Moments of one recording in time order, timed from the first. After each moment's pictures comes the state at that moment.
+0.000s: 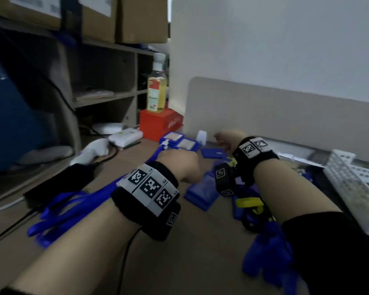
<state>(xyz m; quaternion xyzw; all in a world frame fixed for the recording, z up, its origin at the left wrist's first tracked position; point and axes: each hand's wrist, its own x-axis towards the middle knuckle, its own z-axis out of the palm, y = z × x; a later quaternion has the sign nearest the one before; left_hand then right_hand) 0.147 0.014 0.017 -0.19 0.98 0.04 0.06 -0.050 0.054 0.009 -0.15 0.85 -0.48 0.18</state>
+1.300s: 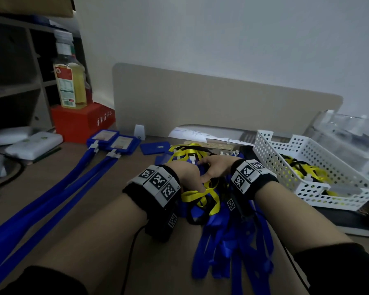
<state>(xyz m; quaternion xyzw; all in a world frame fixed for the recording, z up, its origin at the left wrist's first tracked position) 0.028 0.093 -0.012 0.03 0.98 0.07 0.20 -0.072 0.200 -0.027 -0.25 0.93 -0.12 0.26</state>
